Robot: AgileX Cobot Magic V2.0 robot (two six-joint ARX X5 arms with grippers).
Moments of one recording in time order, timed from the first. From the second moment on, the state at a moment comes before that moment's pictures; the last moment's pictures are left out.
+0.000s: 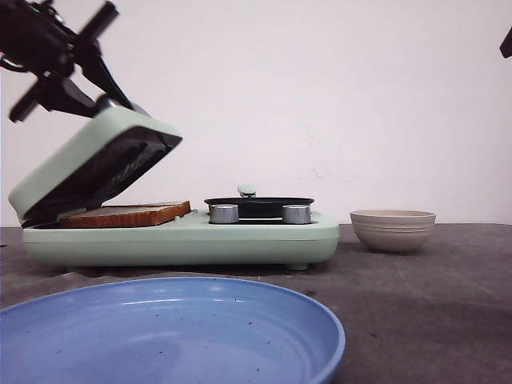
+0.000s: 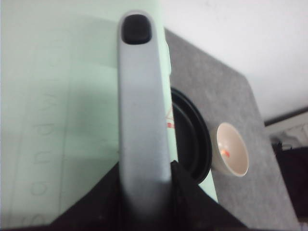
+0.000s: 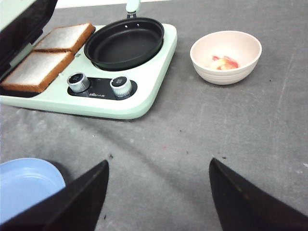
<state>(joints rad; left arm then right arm) -0.12 1.49 1.13 -0.16 0.44 -0.52 0.65 0.39 0.53 -0.58 0.21 0.38</state>
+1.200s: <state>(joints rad) -0.30 1.62 1.12 -0.19 0.26 -0.36 0.65 0.39 0.53 -0.61 0.21 0.38</state>
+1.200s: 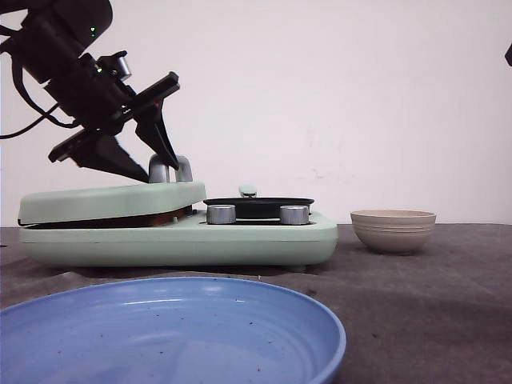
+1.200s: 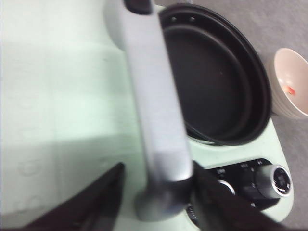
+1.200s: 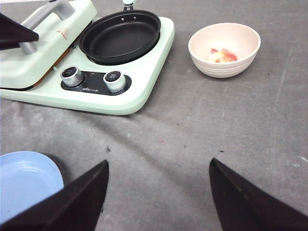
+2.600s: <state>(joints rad) -0.21 1.05 1.11 -0.29 0.29 -0.10 0.65 0.43 0.58 -0.56 0.18 0.38</state>
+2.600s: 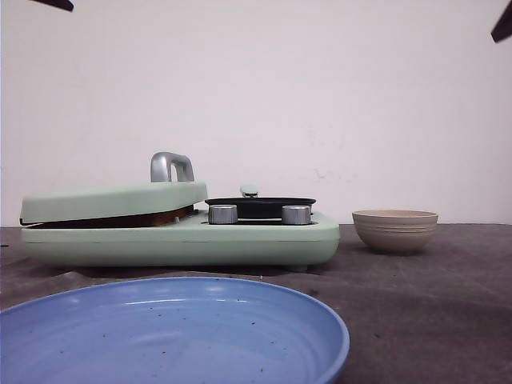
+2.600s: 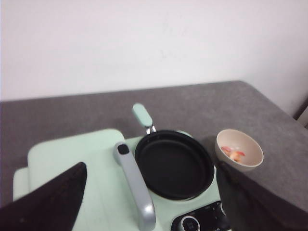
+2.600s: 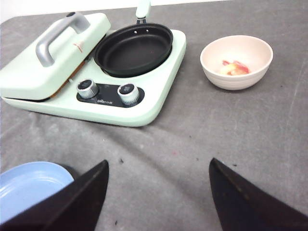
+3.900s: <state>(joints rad) -0.21 0.31 0.51 -0.32 0.23 -0.17 0.07 1.49 1.39 -0.72 -0.18 0.21</state>
